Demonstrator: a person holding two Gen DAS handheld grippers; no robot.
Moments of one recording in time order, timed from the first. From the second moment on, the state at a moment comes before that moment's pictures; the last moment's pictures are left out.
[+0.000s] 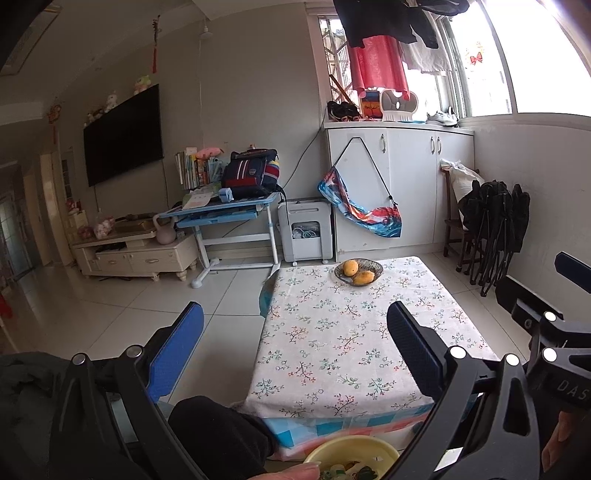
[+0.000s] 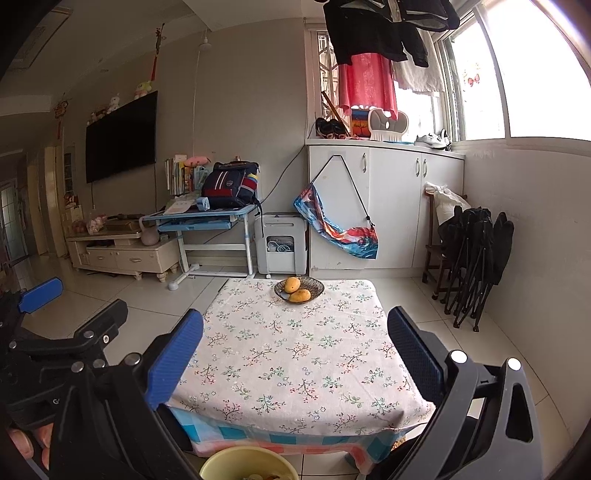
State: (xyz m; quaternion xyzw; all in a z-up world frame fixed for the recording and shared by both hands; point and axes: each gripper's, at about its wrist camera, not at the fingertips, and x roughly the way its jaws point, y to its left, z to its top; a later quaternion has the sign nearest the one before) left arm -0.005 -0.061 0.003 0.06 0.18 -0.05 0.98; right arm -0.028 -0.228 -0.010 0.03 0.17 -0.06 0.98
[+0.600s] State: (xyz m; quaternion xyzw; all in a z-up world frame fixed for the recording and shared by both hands) left arm -0.008 -0.046 0.012 0.04 0.17 -0.04 0.98; right arm -0.026 -0.220 -0.004 0.01 0.17 -0.07 0.98
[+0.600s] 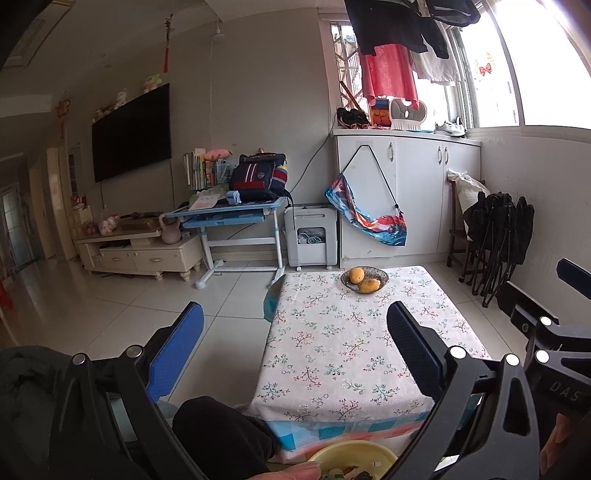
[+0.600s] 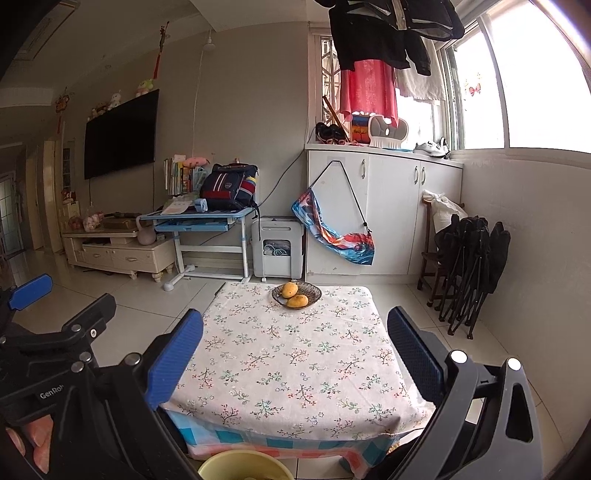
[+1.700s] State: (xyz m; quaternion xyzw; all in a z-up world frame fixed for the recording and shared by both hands) left arm -0.011 -0.042 0.016 0.03 0.17 -0.04 0.98; right arm -0.029 -0.219 0.002 0.01 0.17 -0.09 0.98
